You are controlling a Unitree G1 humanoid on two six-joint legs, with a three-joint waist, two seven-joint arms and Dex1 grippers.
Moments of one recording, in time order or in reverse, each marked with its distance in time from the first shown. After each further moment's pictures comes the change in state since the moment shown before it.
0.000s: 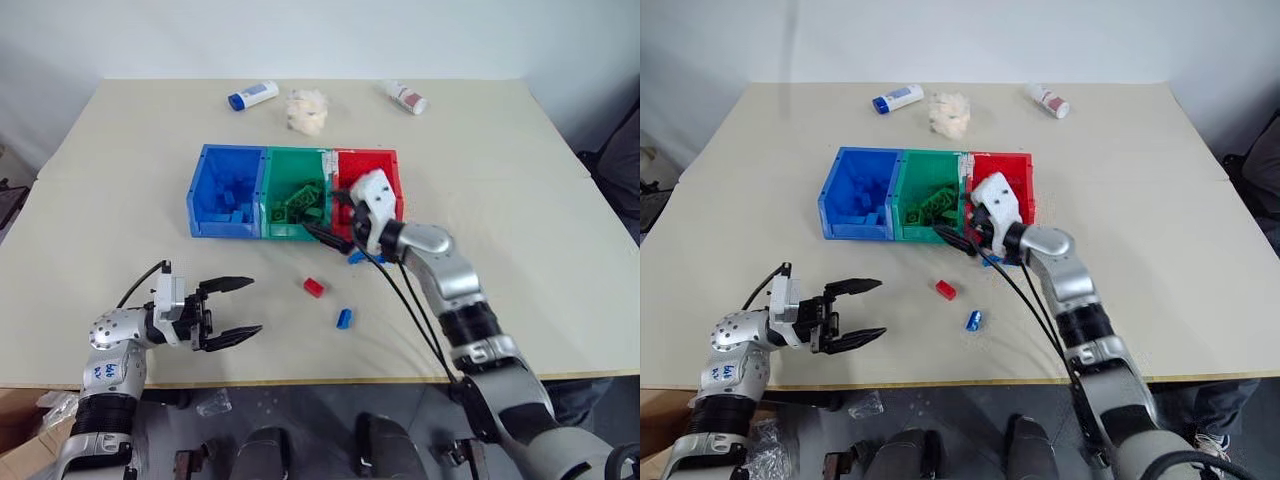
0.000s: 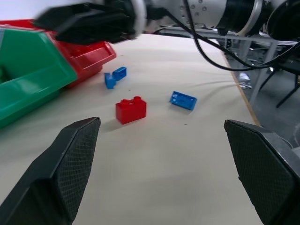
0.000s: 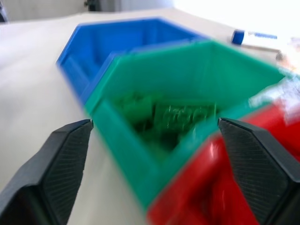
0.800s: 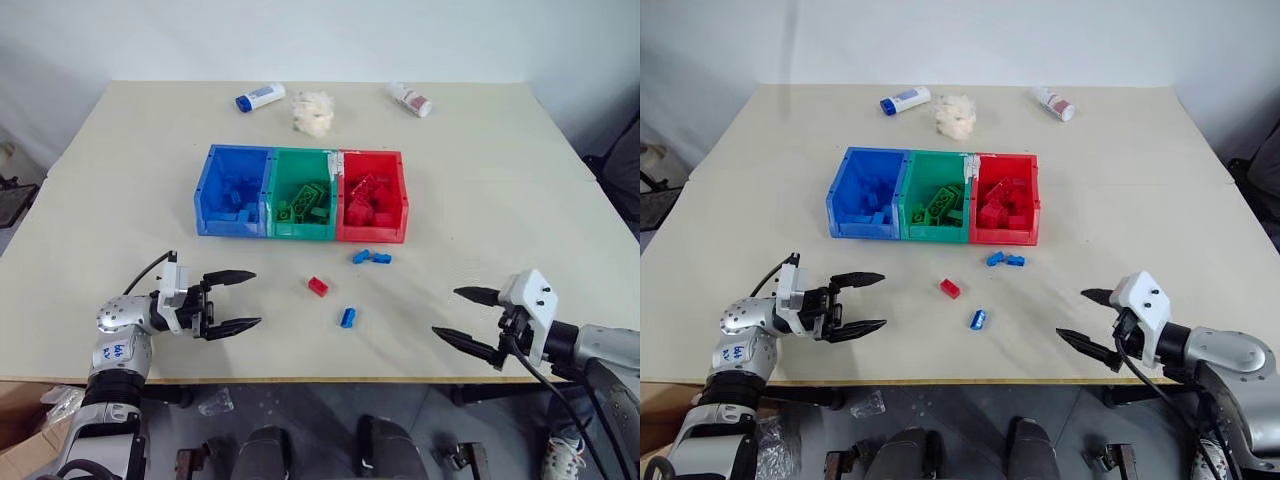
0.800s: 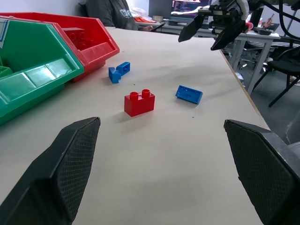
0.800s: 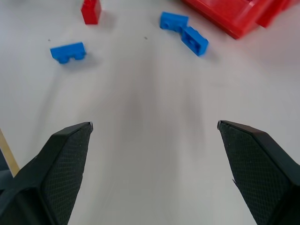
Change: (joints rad) left arm -0.123 0.010 -0.010 0.208 0.019 -0.042 -0.076; right arm 0.711 -0.470 -0.352 -0.635 0.224 0.293 0.113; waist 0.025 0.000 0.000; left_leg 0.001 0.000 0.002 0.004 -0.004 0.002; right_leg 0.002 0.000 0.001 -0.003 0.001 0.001
